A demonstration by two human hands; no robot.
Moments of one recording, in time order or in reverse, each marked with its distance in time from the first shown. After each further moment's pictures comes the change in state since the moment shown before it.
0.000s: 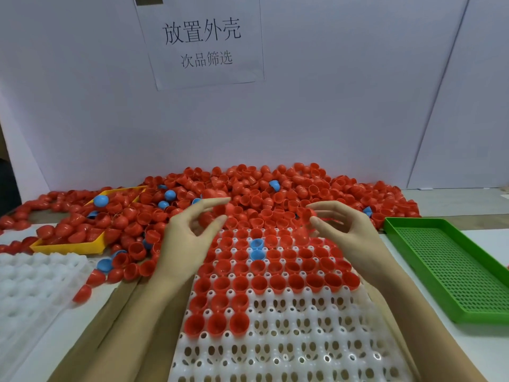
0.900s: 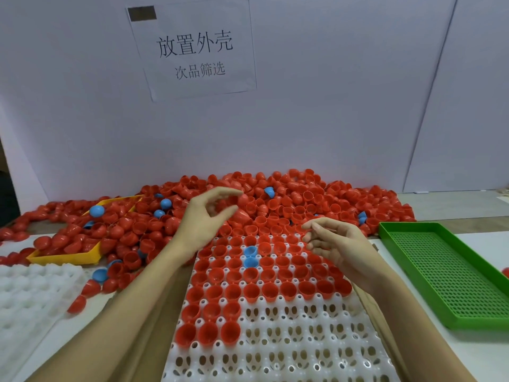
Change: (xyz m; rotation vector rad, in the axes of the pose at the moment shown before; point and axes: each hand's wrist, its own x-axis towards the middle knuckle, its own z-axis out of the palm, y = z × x) left_hand 0.061 -0.013 0.023 0.078 -0.183 0.085; right_hand 0.007 0.018 -0.013 0.435 -0.140 0.223
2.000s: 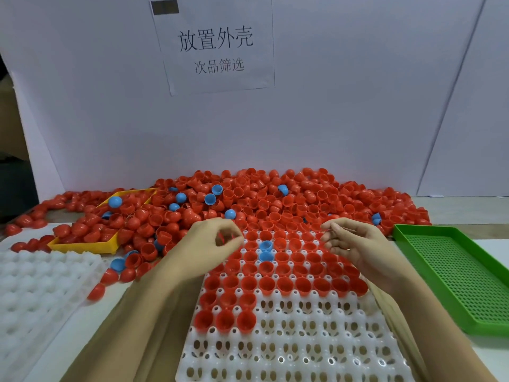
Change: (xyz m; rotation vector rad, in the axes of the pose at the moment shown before) left_hand -0.053 0.017 -0.030 0.317 -0.243 -0.212; right_hand -0.002 -0.002 -0.001 -0.017 0.031 0.011
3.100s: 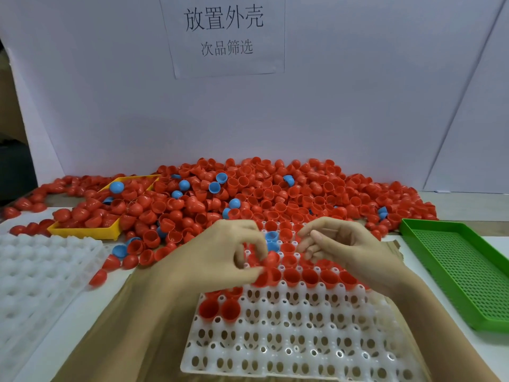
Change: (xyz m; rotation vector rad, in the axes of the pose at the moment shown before) left_hand -0.033 0.042 -0.011 0.019 -0.278 0.219; right_hand -0.012 -0.006 0.042 -0.249 -0.304 -0.026
